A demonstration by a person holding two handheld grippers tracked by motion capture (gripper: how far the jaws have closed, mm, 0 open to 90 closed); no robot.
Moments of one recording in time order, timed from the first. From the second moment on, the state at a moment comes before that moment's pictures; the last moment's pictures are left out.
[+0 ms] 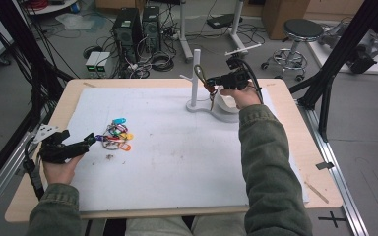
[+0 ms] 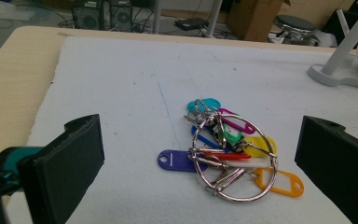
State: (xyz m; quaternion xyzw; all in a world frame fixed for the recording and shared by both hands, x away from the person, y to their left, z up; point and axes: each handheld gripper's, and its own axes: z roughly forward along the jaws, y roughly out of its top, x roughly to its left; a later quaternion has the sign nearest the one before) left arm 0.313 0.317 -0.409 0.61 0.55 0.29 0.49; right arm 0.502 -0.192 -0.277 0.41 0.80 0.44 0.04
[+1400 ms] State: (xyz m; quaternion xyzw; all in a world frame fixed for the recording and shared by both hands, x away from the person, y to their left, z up) left arm 0.313 0.316 -0.410 0.61 0.55 0.29 0.49; right arm 0.470 -0.222 -0.295 0.45 0.81 0.38 0.08
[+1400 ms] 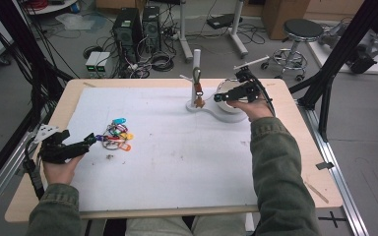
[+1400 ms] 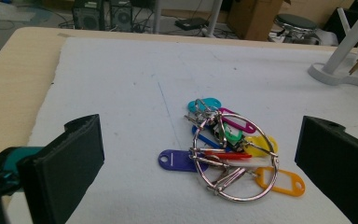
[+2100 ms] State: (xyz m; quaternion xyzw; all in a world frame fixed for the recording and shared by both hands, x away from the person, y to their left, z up) left arm 0.311 0.315 -0.409 0.61 0.55 0.29 0.49; right arm 0.413 -0.253 -0.316 0.44 0.79 0.42 0.13
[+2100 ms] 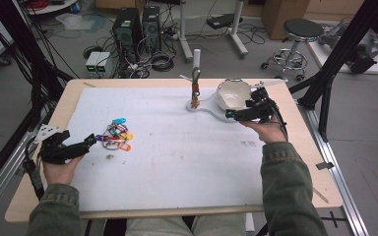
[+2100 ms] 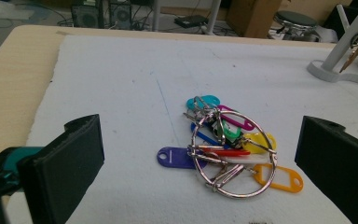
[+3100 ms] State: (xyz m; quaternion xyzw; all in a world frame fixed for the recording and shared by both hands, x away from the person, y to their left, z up) left arm 0.310 0.314 -0.409 0.62 0.55 0.29 0.48; right arm 0.360 -0.266 -0.354 0.42 0.77 0.46 0.17
